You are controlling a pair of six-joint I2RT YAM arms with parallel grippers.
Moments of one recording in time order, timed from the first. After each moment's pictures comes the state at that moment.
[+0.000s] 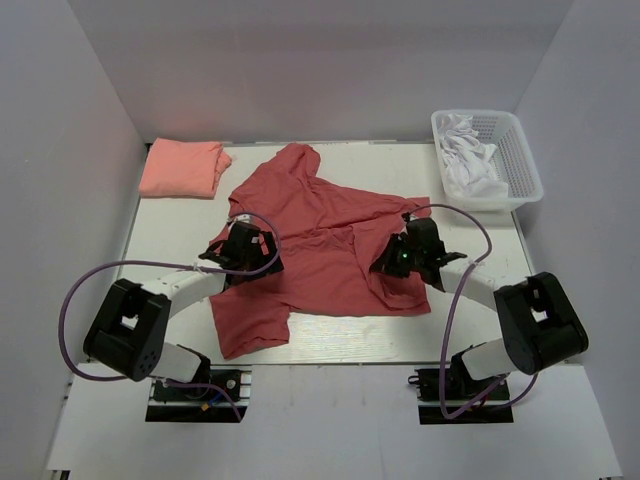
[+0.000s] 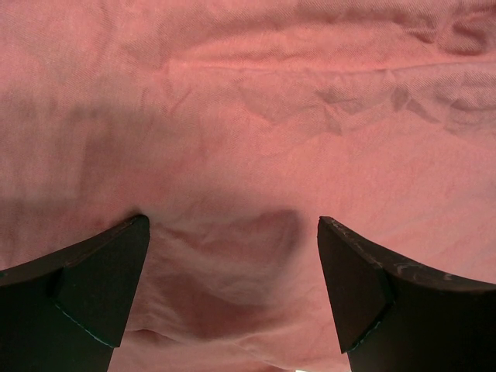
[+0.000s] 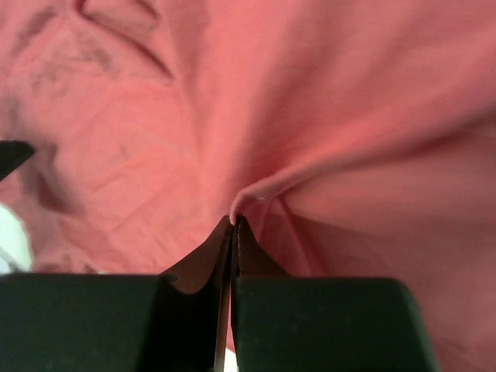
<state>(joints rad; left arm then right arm) -0.44 1.41 0.64 -0.13 -0.10 -0.65 0.42 1.43 0.60 0.06 -0.29 0.65</state>
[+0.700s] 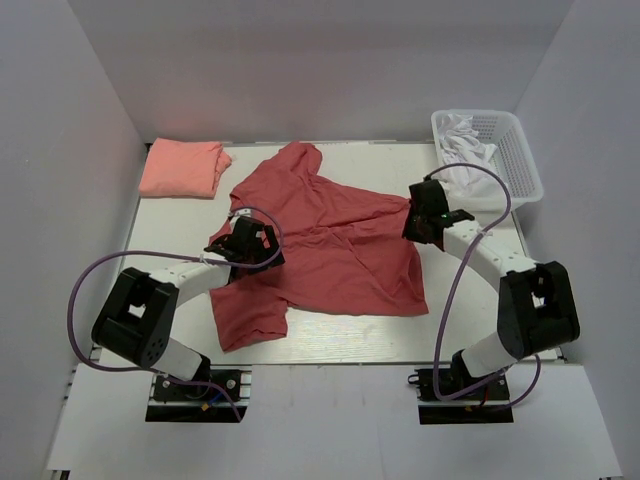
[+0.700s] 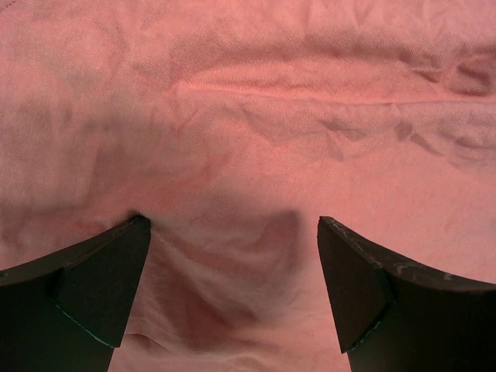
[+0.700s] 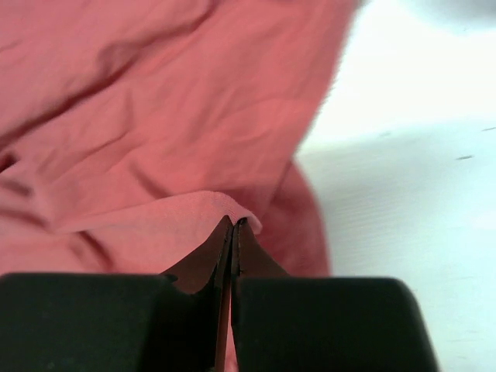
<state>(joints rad) -0.44 1.48 0.70 -0.12 -0.18 -0.66 0.36 1.50 0.97 -0.37 0.20 0.50</state>
